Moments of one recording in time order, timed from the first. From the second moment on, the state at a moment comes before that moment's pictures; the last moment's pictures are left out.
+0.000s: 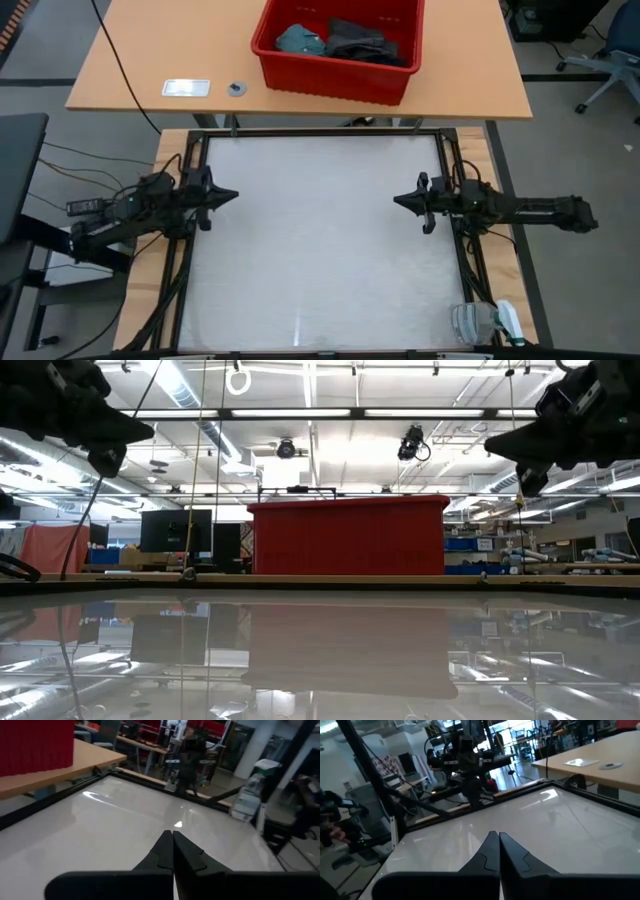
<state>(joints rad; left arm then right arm) 0.32 0.01 0.29 -0.37 0.17 -0.26 -0.12 0.27 0.08 0.19 -0.03 0.31</state>
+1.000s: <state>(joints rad) 0.01 0.01 0.01 0.04 -0.12 -0.23 -0.09 0.25 0.01 0.27 -0.06 0.27</state>
